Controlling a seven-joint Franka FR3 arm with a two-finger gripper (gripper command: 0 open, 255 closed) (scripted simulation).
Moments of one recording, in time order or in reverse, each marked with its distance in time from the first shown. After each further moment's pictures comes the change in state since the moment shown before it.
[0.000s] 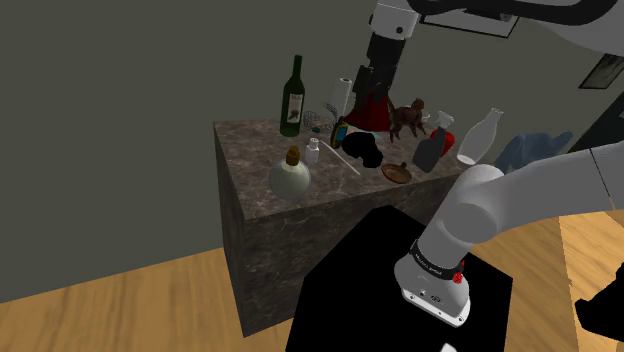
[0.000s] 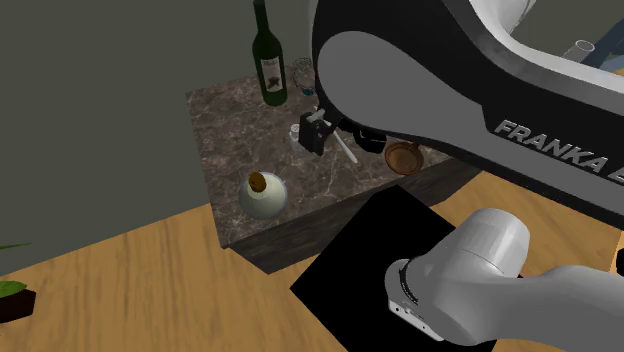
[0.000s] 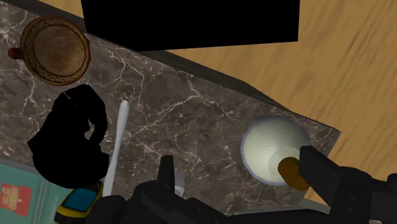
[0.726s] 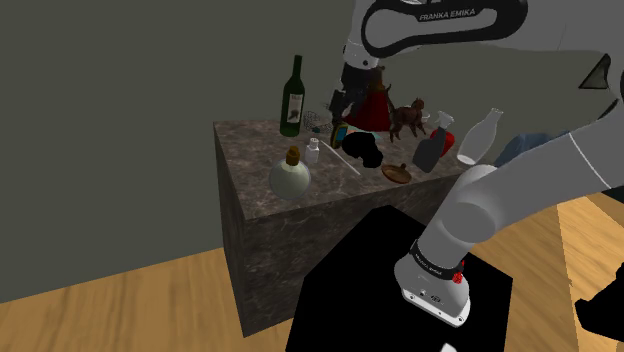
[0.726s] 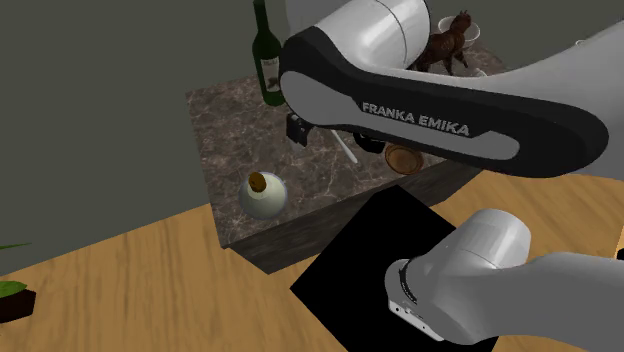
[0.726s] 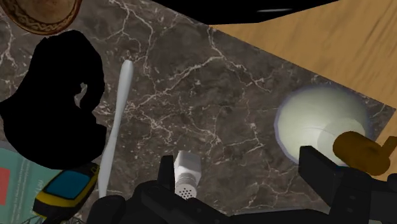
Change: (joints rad) arm -0.023 0.207 -0.054 -0.073 -0.042 0.298 -0.070
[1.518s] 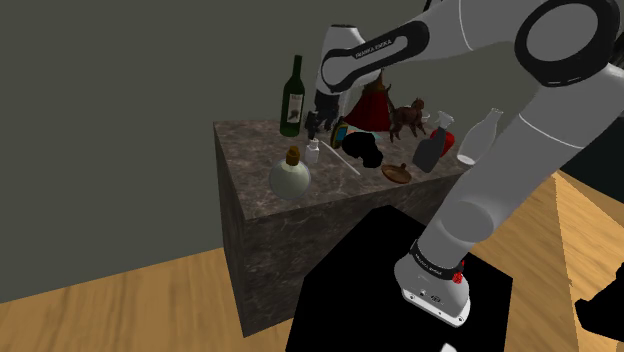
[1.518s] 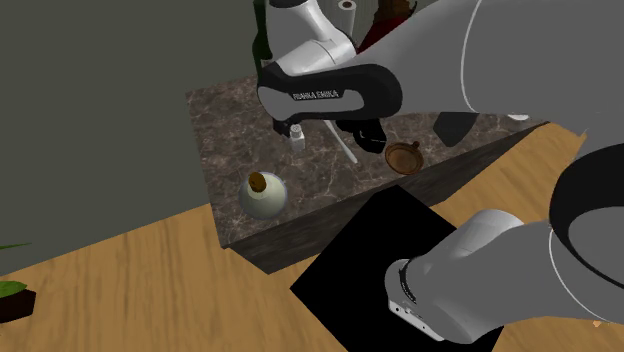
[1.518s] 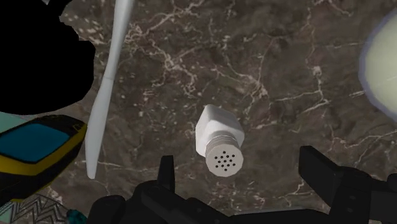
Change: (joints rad) arm -0.022 0.403 -0.055 0.089 -0.015 0.342 -0.082
